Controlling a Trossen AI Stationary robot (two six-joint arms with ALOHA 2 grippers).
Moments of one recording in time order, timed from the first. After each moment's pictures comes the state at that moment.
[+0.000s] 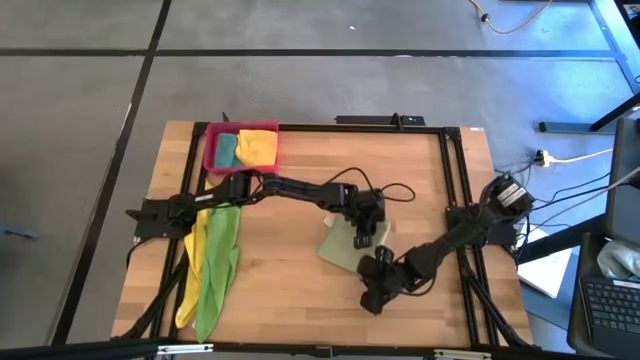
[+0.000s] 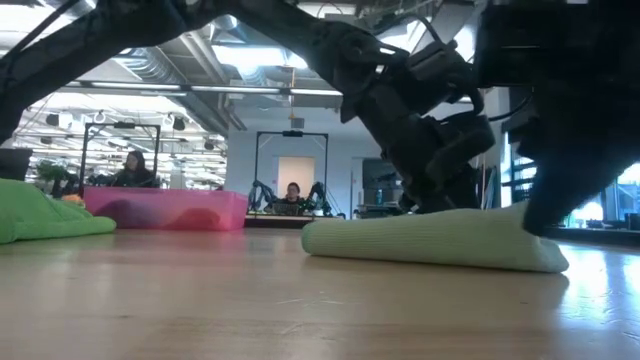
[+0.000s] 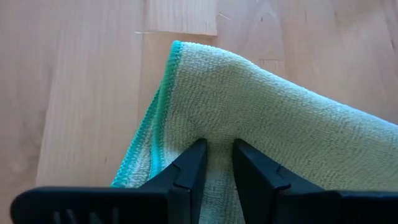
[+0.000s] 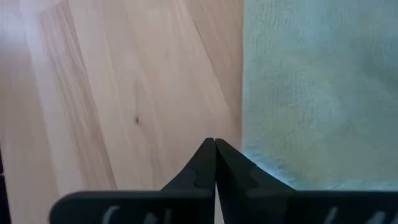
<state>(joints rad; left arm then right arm) 0.05 2.49 2.01 -0.46 0.16 -0.04 0.61 1.76 0.97 -0.31 0.29 0.95</state>
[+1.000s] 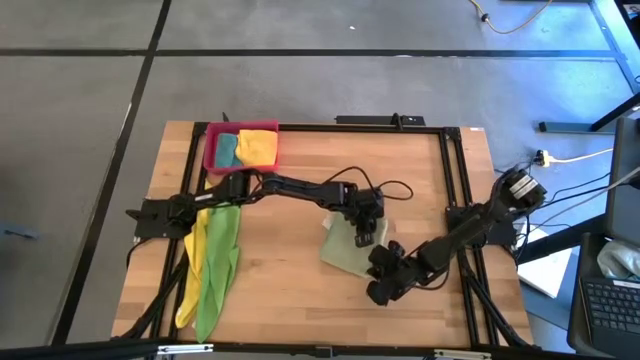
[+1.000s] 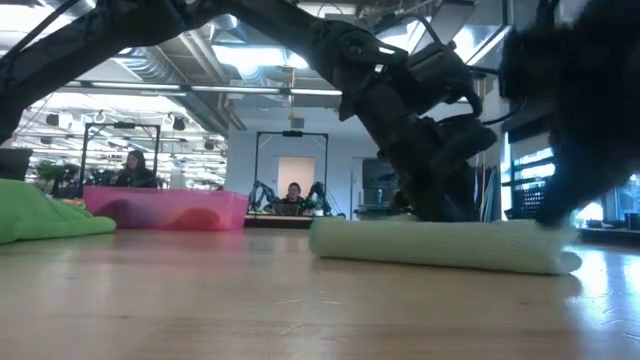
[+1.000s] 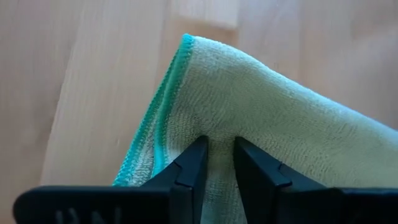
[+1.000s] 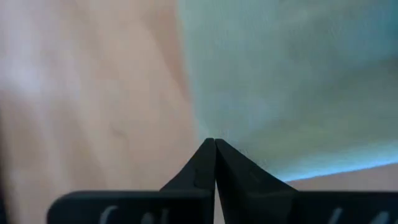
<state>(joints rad) 0.05 2.48 2.01 -0.52 0.15 -0.17 0.64 1.64 0.82 -0.24 0.38 1.14</state>
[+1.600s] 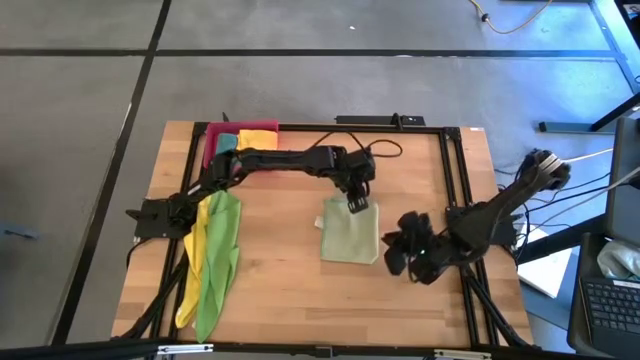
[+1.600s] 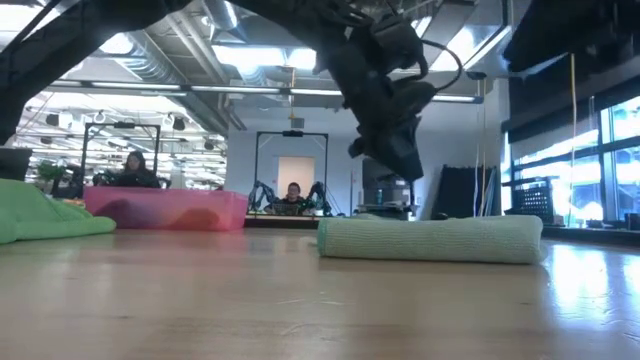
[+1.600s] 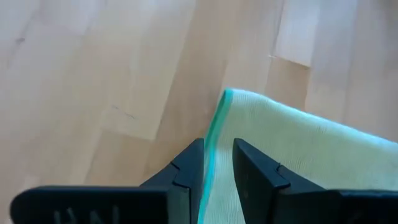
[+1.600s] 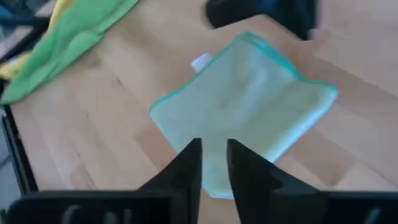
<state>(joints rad) 0.18 2.28 2.01 -0.72 0.09 -0.15 0.66 1.29 0.99 -0.79 0.69 1.37</state>
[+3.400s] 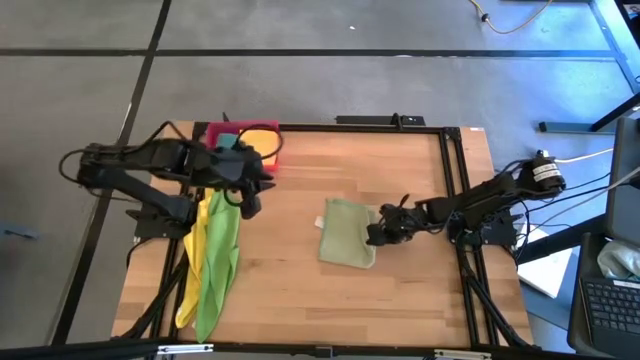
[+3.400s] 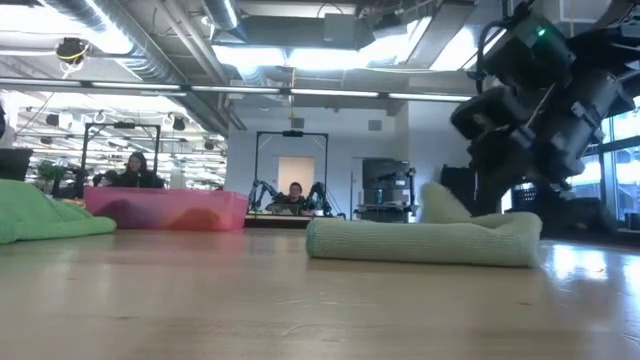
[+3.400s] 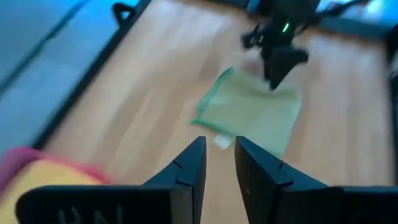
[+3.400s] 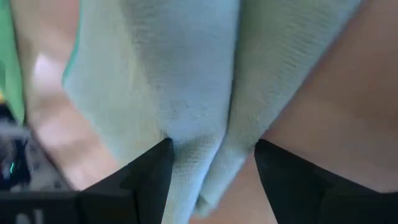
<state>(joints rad) -0.11 1.17 1.44 -1.01 -0.32 -0.37 0.16 1.40 0.42 0.12 -0.08 1.46</state>
